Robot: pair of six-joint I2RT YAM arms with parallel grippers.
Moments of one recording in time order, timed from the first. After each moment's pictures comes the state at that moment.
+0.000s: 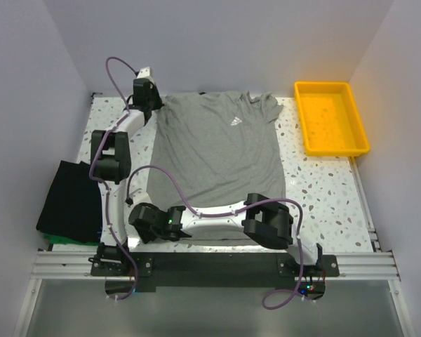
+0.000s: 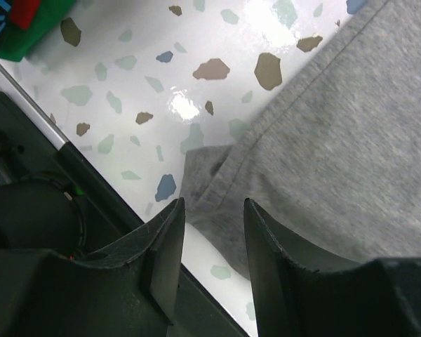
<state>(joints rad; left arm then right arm) -0.09 2.36 1.88 0.05 0.00 -0.31 1.40 2.16 1.62 -0.30 0.27 0.61</state>
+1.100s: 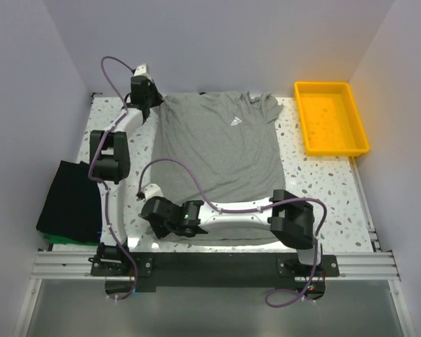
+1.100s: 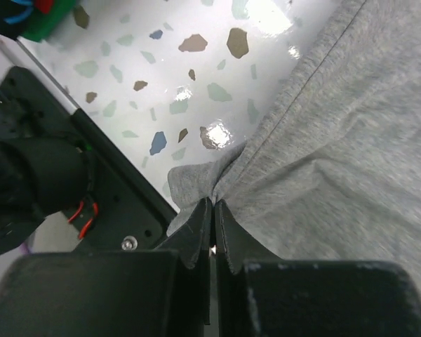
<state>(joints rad) -0.07 2.36 1.89 0.07 0.03 -0.37 1.39 2.00 1.51 -0.34 0.25 0.62</state>
